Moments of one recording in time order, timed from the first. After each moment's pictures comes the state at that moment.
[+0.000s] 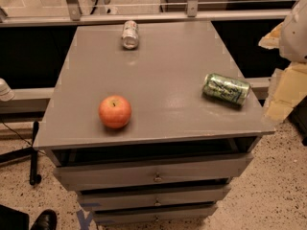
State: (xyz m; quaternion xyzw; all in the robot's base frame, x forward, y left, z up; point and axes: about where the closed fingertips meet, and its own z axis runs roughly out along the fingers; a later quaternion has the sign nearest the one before) arm 0.438 -0.217 0.976 -0.60 0.78 -0.03 0.16
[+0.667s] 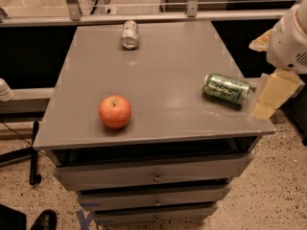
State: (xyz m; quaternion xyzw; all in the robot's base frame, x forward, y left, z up) arm 0.458 -0.209 0.959 -0.60 0.77 -0.03 0.19
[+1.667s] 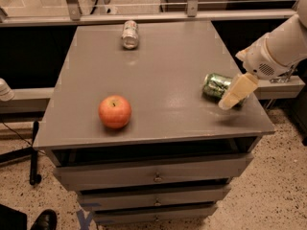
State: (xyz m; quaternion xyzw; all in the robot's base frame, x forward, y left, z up) arm 0.569 -0.222 0.873 -0.52 0.81 0.04 0.27
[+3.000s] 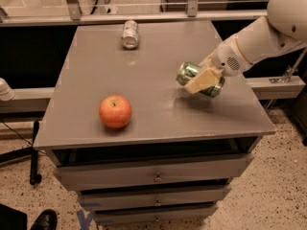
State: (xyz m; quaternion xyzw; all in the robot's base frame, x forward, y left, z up) arm 0.587 -0.128 0.868 -0.51 0.79 0.19 0.29
